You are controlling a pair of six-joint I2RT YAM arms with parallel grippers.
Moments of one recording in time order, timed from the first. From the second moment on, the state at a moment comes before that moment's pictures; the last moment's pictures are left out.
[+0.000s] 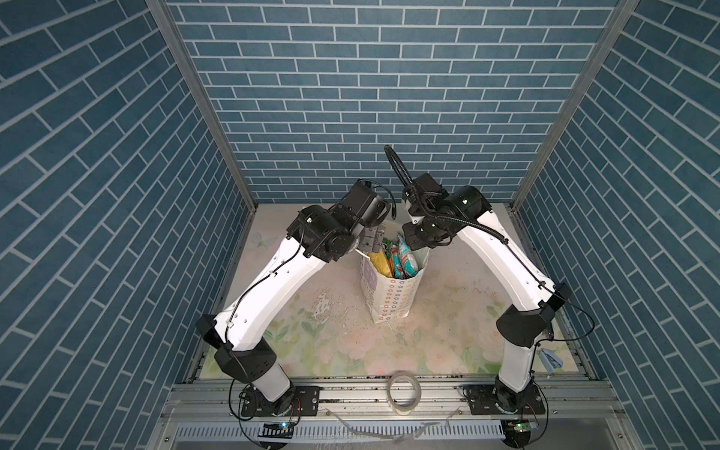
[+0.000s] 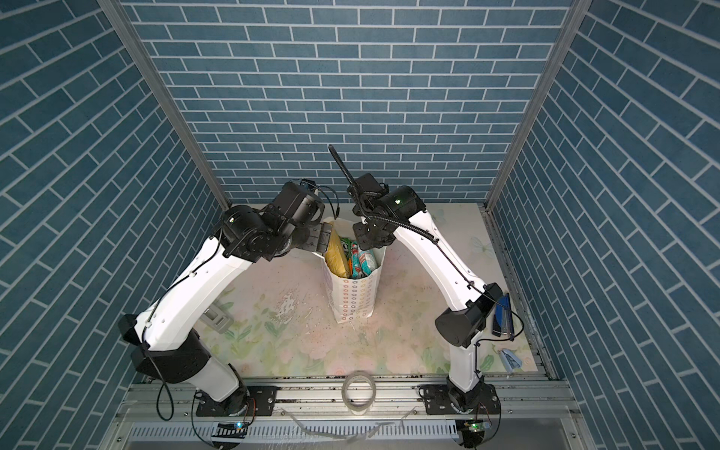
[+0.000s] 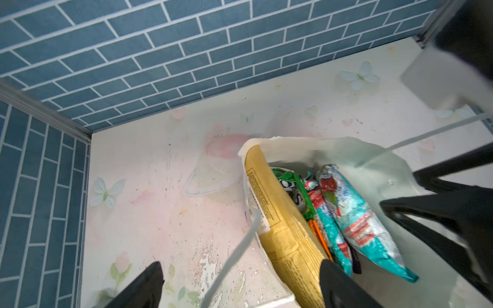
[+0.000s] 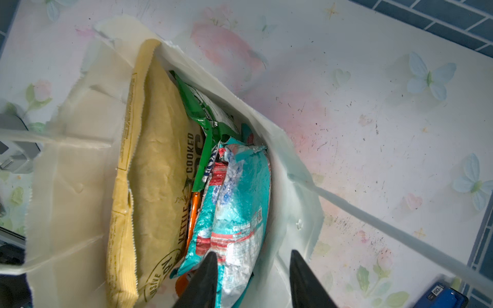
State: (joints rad) left arm -0.78 1.62 2.05 -1.34 -0.44 -0.39; right arm 0.77 1.90 2.31 -1.52 0.13 0.29
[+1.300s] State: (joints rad) left arm -0.53 1.52 1.64 -1.07 -0.08 -0.45; right arm 0.70 2.00 2.36 -1.53 -0.04 0.26
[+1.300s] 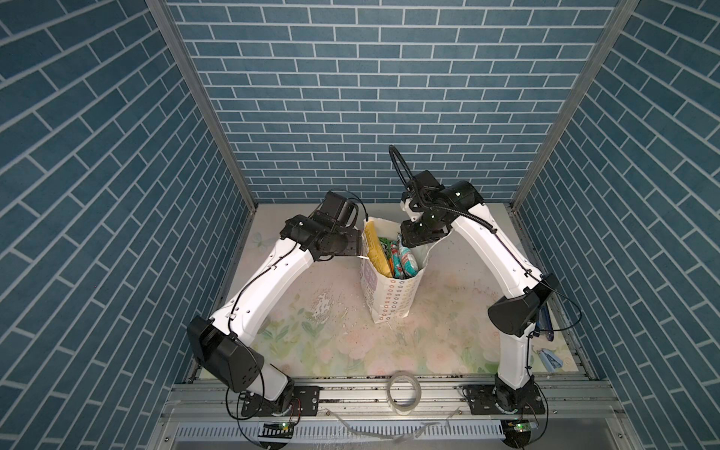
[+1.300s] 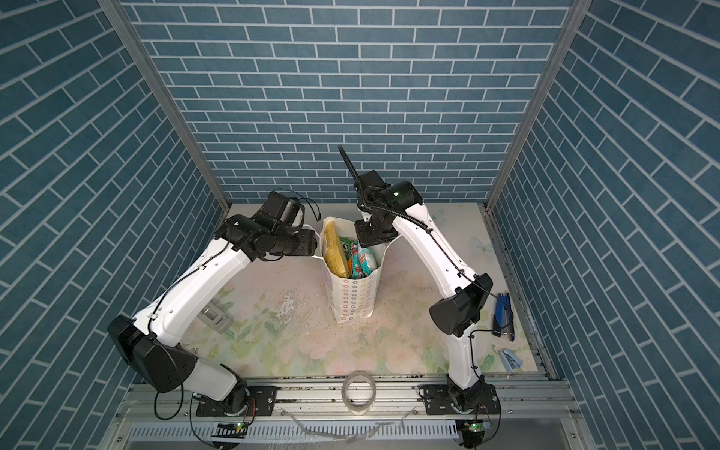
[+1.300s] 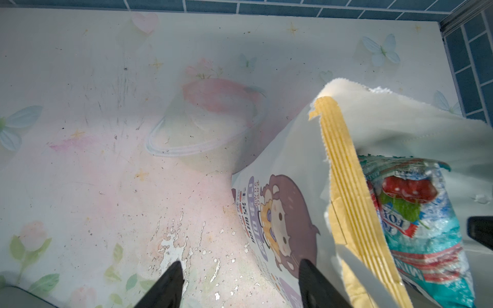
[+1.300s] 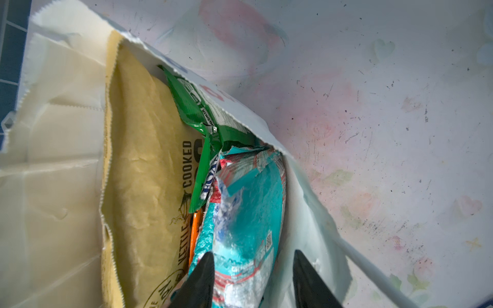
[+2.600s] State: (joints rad) left arm -0.51 1.48 1.65 -1.05 -0.04 -0.41; right arm 0.74 2.09 2.48 -1.56 0.02 0.26
